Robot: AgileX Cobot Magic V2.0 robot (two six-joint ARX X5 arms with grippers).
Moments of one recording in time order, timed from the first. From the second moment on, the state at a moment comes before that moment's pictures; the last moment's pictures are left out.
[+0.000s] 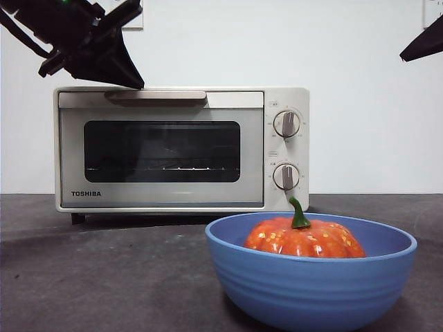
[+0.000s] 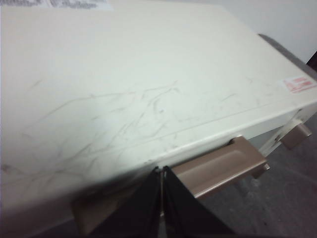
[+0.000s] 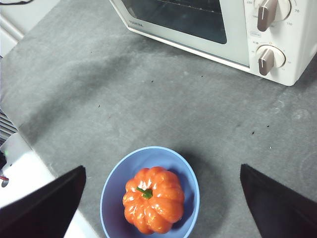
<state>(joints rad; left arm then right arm) -0.33 1.37 0.99 0.00 0.27 -0.14 0.30 0.84 0.88 -0.74 -0.57 0.05</state>
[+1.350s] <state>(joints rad) -0.40 1.36 1.03 -0.25 0.30 -0.10 0.30 0.84 0.88 -0.74 -0.57 0.05</state>
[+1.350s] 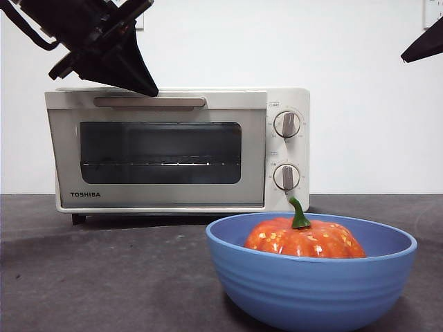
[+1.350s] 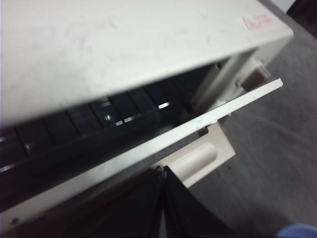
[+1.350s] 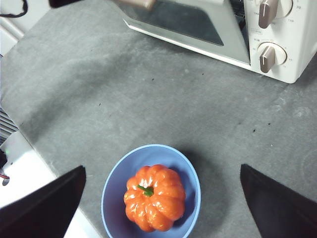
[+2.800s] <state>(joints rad) -0.45 1.40 0.99 -0.74 0.27 -0.12 0.30 0.84 0.88 -0.75 -0.57 0.05</state>
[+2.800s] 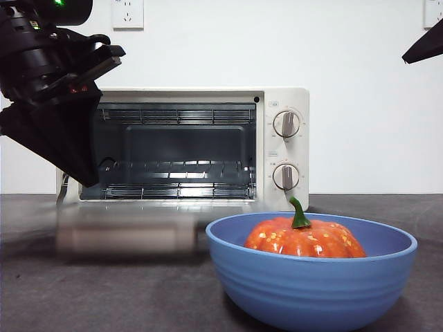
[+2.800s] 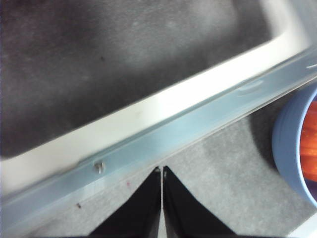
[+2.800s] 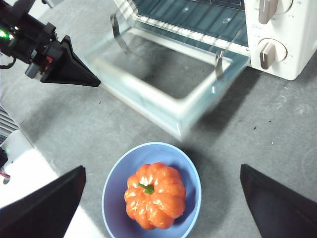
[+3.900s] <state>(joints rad) -0.36 0.82 0.93 -0.73 0.22 -0.10 0.30 0.95 0.88 -0.79 -0.50 0.06</state>
